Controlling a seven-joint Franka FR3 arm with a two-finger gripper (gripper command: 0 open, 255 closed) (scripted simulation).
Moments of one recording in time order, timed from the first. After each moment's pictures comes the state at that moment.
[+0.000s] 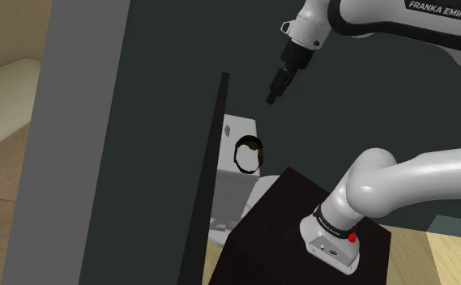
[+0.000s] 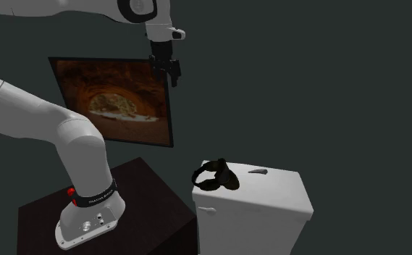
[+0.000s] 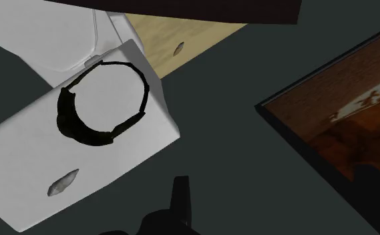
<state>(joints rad) 0.02 -0.75 0.02 -2.36 0.12 1.72 -0.14</state>
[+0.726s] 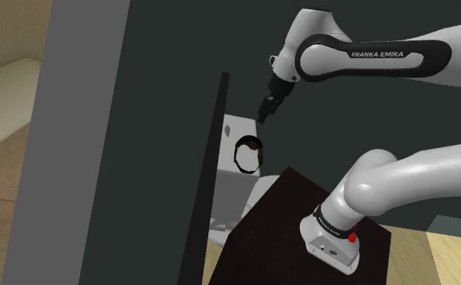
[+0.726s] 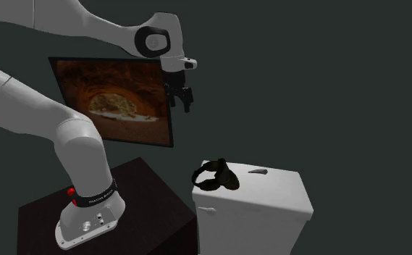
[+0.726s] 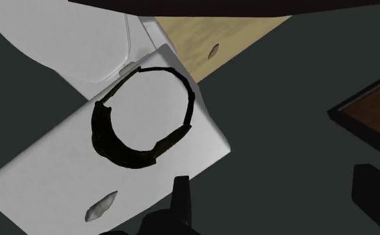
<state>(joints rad) -0.06 -0.67 0.03 -2.57 0.02 1.98 -0.13</state>
